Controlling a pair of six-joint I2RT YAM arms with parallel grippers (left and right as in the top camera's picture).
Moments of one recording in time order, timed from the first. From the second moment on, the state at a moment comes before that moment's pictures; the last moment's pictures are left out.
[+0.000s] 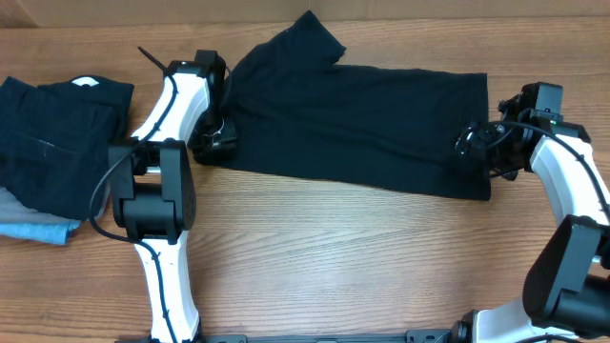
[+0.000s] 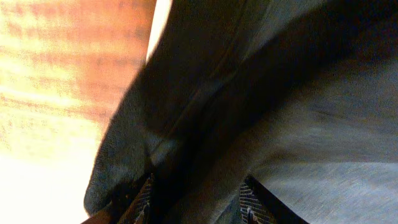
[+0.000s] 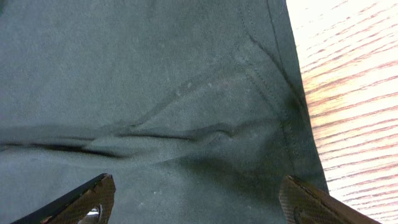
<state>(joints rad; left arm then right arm) -0.08 2.30 1.82 -1.17 -0.06 -0.36 -0.25 1.72 1.19 -0.72 -0.24 0.25</state>
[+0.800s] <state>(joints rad) -0.08 2.30 1.89 -1.43 -0.08 -0.40 -0.23 1.72 1.19 -0.76 -0.24 0.20</state>
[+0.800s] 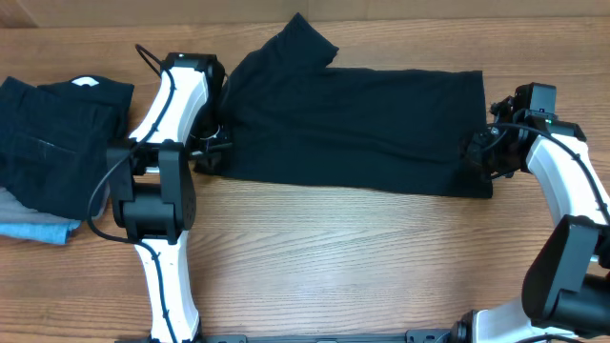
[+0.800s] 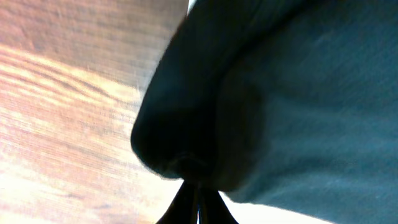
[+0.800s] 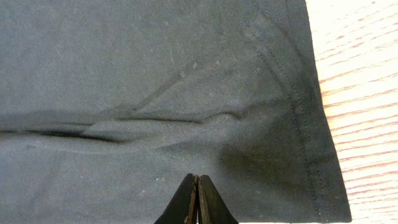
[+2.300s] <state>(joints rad) -0.11 2.23 1.59 -1.32 -0.08 -0.34 -0.22 1.87 1.22 -1.01 -0.05 0.36</state>
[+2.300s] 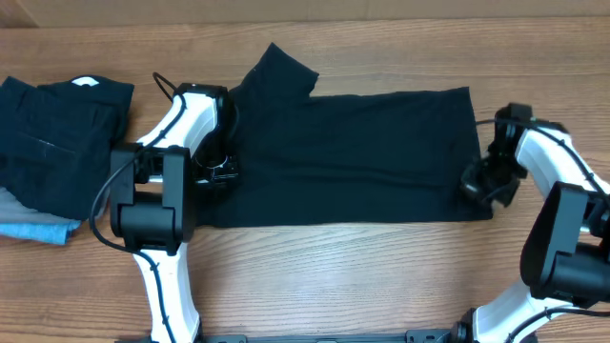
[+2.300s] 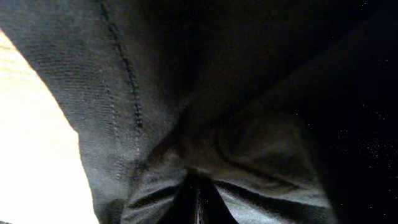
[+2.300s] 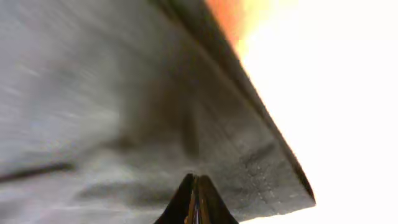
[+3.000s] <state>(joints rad) -0.11 2.34 2.36 -1.03 0.22 0.00 -0.22 1.87 1.42 -0.74 -0.20 0.24</state>
